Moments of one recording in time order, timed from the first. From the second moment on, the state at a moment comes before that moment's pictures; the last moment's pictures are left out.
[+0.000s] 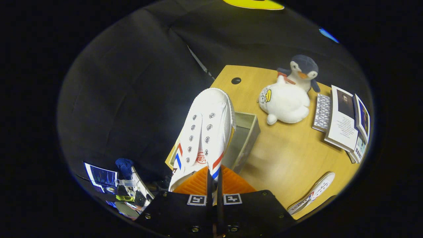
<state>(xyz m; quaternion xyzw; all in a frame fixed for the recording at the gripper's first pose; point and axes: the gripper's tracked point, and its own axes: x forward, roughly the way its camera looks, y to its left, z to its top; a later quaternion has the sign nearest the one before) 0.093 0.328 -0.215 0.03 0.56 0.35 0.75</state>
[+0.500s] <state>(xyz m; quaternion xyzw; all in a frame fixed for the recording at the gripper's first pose) 0.105 0.378 -0.272 -0.06 0.58 0.33 0.74</state>
